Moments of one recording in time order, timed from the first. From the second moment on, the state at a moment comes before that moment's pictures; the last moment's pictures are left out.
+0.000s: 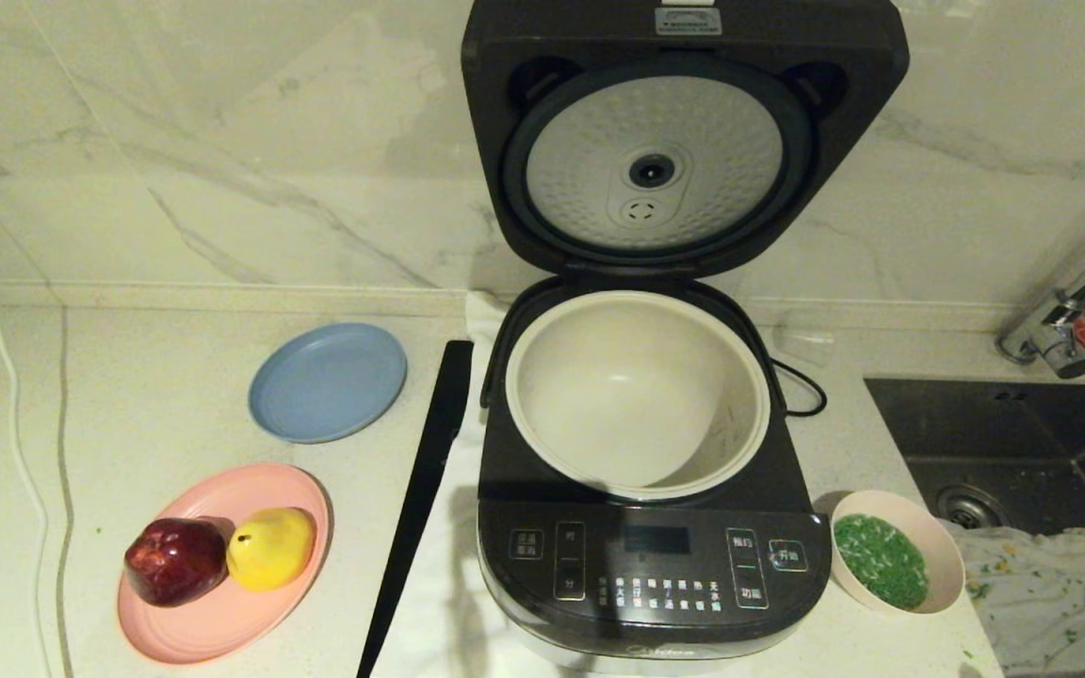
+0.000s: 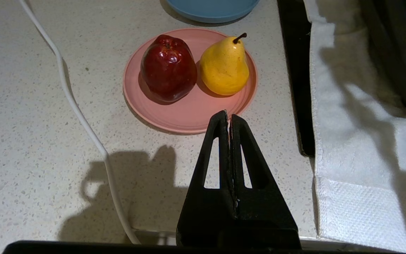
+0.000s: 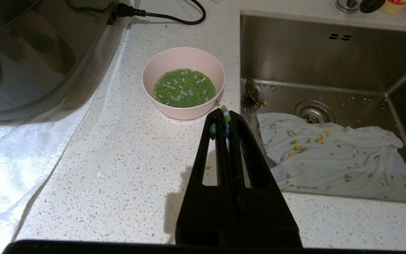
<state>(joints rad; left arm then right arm) 0.00 0.00 -0.04 0.10 -0.01 0.02 0.00 0.00 0.00 0.01 0.00 -0.01</state>
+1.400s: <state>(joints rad) 0.00 0.00 -0.04 0.10 -0.01 0.02 0.00 0.01 -0.09 0.04 -0.03 0.02</state>
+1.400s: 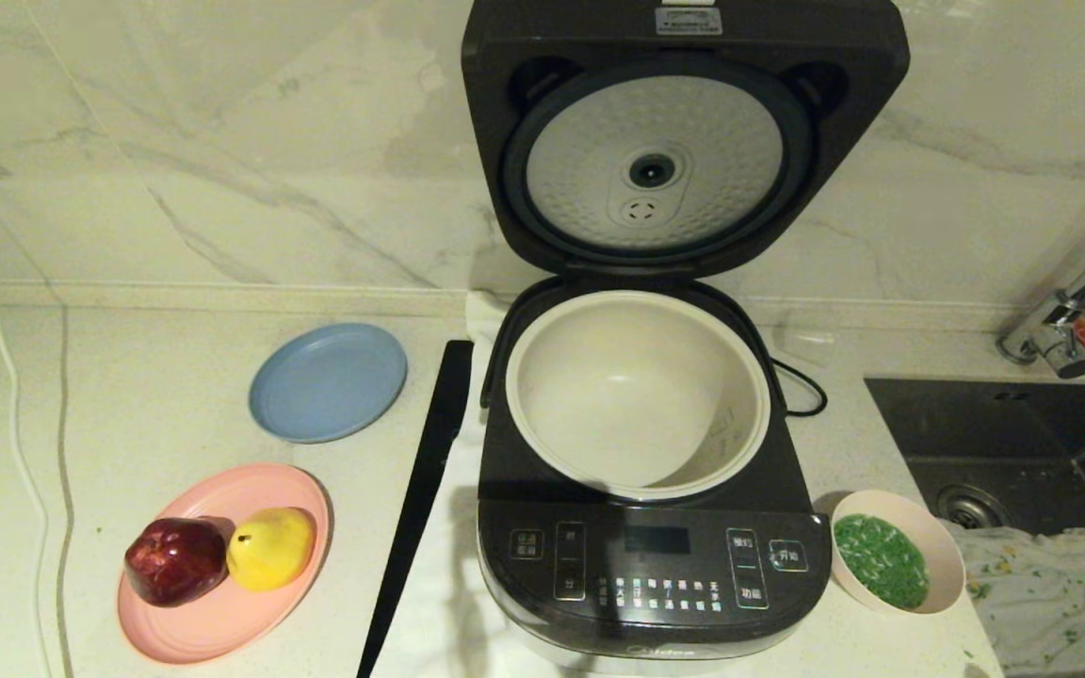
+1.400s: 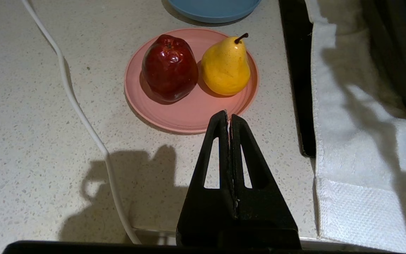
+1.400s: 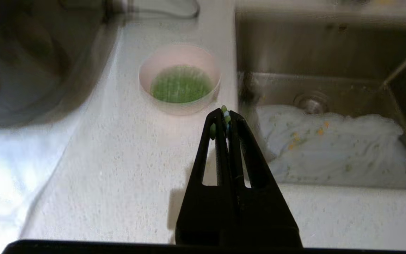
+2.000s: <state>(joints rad) 0.00 0.00 -0.04 0.10 0.00 0.01 -0.01 0.37 -0.51 0.15 -0.08 0.02</state>
